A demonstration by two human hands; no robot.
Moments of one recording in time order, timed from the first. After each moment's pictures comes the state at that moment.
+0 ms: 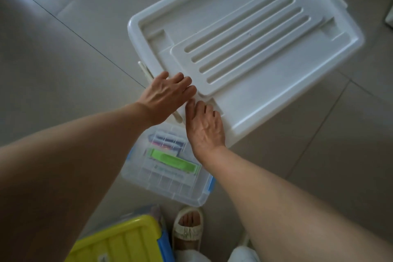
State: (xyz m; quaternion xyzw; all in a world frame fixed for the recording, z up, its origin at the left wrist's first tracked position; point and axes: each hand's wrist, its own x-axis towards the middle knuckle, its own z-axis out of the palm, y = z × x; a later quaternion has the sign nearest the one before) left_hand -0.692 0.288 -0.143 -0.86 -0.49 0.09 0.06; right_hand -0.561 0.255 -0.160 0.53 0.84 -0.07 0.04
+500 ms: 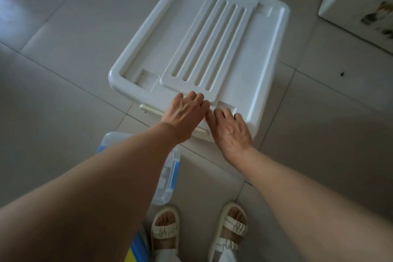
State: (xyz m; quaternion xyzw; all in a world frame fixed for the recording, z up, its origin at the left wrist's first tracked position) left_hand -0.504 0.302 -0.077 -0.84 -0.52 0.15 -0.07; right_hand -0.367 0.279 -0.091 0.49 0.85 -0.07 0.14
